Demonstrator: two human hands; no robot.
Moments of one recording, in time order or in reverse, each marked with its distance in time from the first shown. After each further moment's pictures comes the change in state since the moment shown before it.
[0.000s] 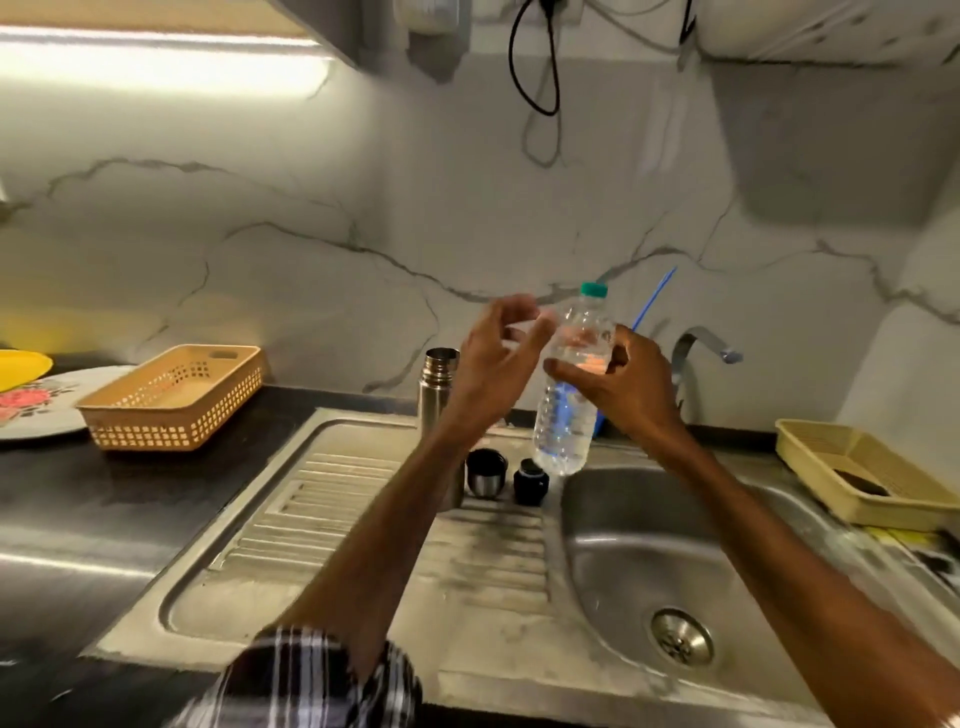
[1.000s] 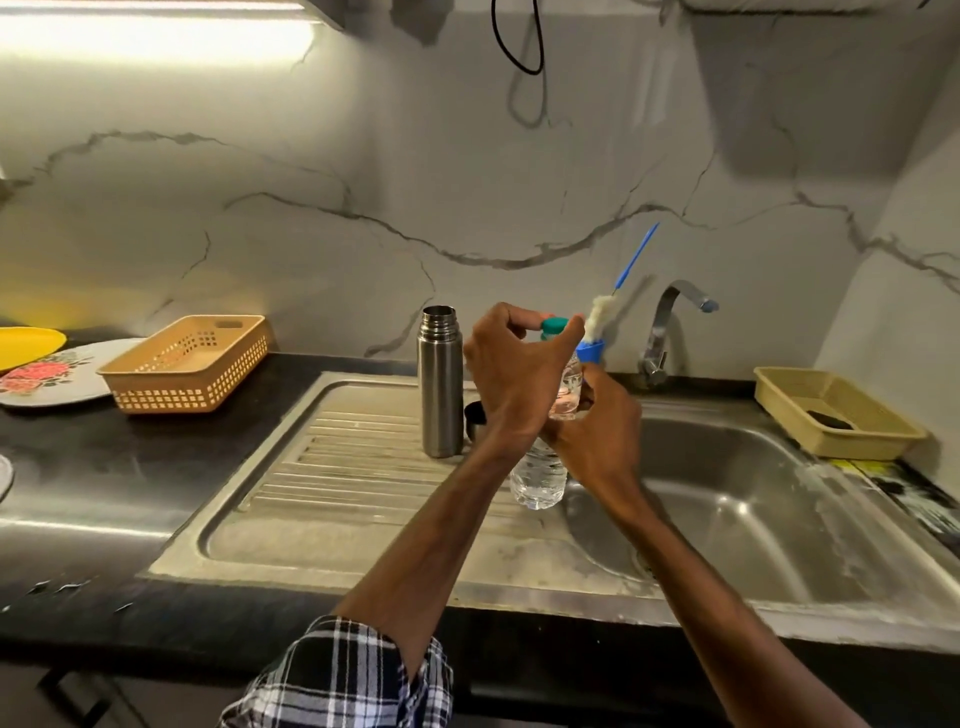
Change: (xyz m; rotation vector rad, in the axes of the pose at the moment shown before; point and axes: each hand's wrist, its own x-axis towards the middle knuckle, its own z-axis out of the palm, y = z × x) left_hand -0.066 0.035 0.041 0.061 0.435 -0.048; right_hand -0.125 -0.027 0.012 0.052 0.058 0.082
